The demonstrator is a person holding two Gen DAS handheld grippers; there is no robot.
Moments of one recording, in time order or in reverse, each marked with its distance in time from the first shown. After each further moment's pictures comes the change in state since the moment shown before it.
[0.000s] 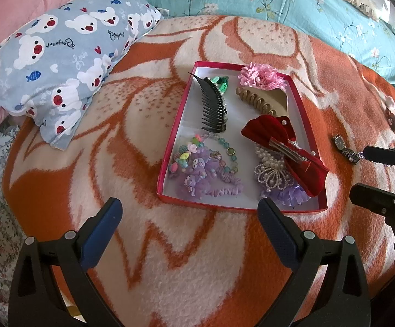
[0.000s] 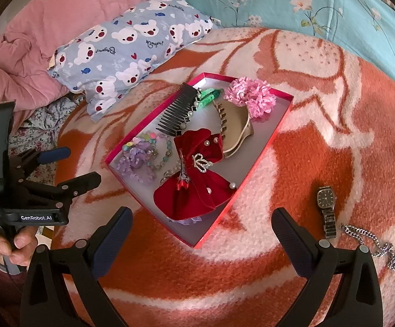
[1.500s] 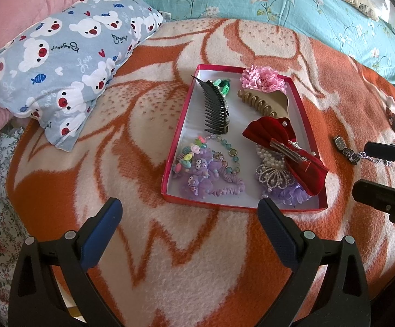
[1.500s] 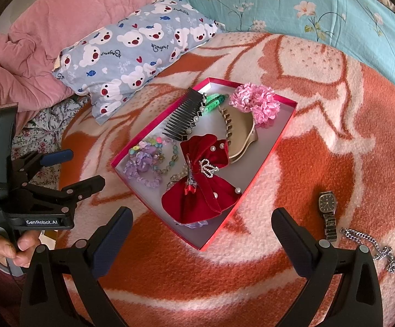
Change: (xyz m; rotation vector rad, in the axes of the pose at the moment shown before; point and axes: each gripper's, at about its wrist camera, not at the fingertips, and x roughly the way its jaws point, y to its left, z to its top) left arm -0.008 0.001 -0.002 -0.001 -0.017 0.015; right arm -0.005 0.006 0.005 -0.011 -0.013 0.013
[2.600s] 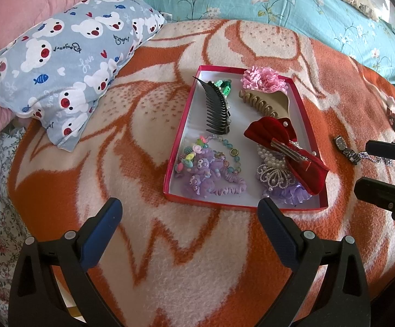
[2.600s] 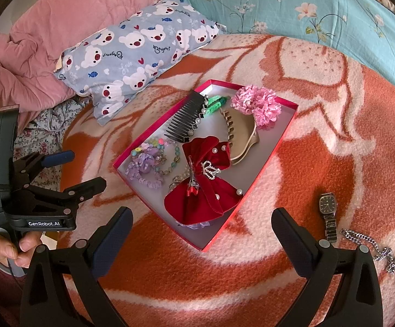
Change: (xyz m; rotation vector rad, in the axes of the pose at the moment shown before) left arm -0.001 0.000 -0.001 0.000 -0.001 0.001; right arm -0.002 0.003 0.002 -0.003 -0.005 0.003
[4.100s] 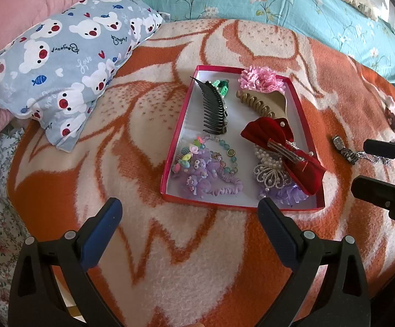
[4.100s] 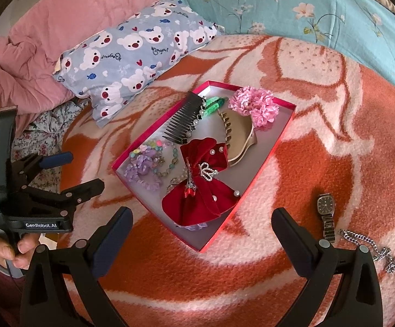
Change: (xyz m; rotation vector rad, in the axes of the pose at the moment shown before) left arm -0.002 -0.001 0.003 0.005 0.012 -0.006; right arm -0.001 -0.003 0.001 0.003 -0.002 -0.003
